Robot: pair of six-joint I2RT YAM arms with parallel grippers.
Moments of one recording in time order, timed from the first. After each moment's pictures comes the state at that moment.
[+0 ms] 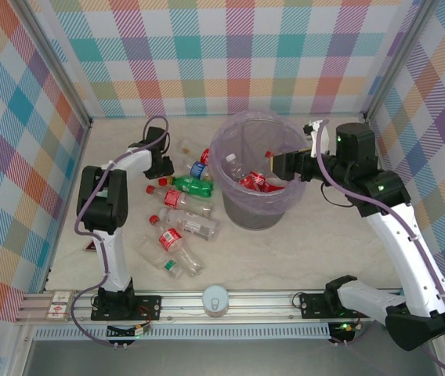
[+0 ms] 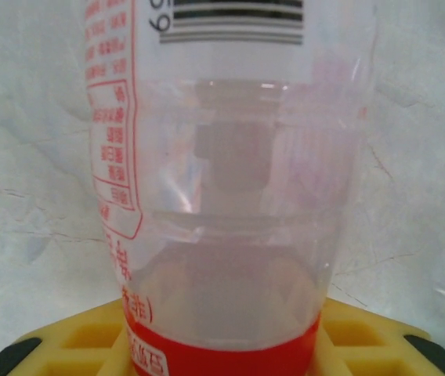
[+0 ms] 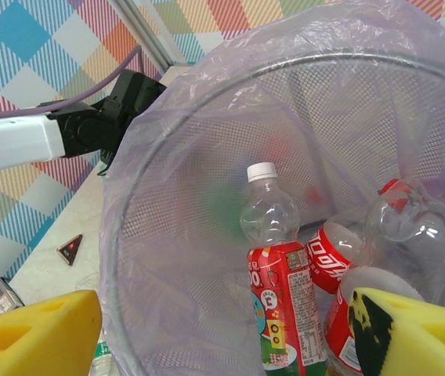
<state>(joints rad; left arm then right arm) -0.15 2.04 1.46 -0.56 -0.13 -0.39 0.37 1.08 1.39 -0.81 -0.40 0.24</state>
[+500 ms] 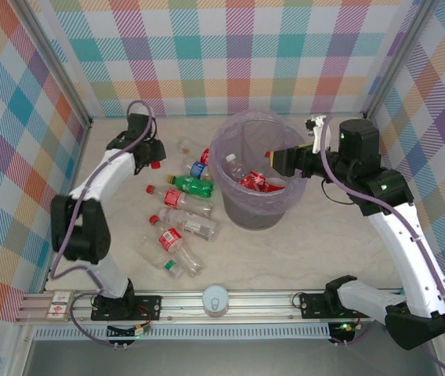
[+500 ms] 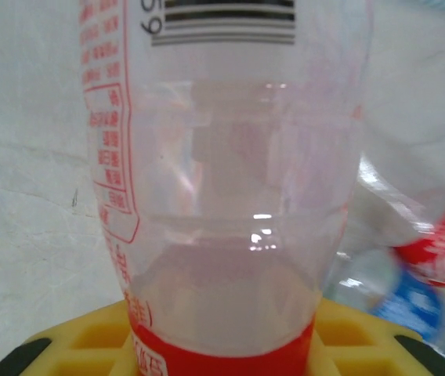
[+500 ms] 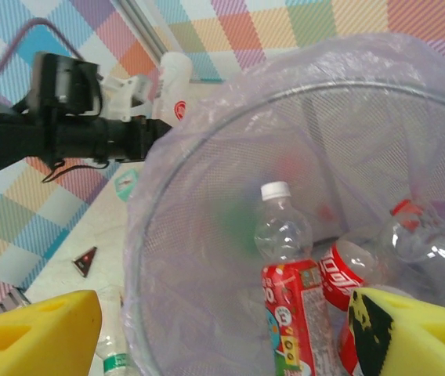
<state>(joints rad) -0.17 1.67 1.40 -0.58 -0.10 -0.36 0.37 1.09 1.43 -0.78 -0.42 0.26</state>
